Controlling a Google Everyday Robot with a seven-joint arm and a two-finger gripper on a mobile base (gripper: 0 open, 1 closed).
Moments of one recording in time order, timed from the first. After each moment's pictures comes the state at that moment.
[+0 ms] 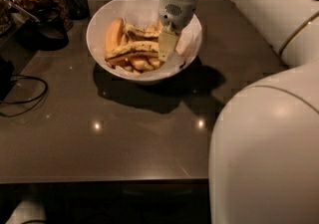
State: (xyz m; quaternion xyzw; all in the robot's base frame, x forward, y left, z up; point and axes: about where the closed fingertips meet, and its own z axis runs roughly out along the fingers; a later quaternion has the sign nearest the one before) arm 0.607 -0.038 0.898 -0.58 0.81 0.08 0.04
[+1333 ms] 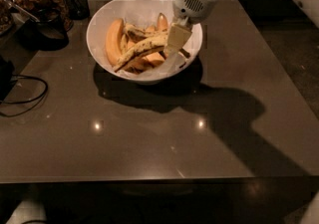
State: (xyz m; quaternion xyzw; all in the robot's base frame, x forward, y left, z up) arm 0.579 -0.048 0.941 -0.61 0.78 0.08 0.16
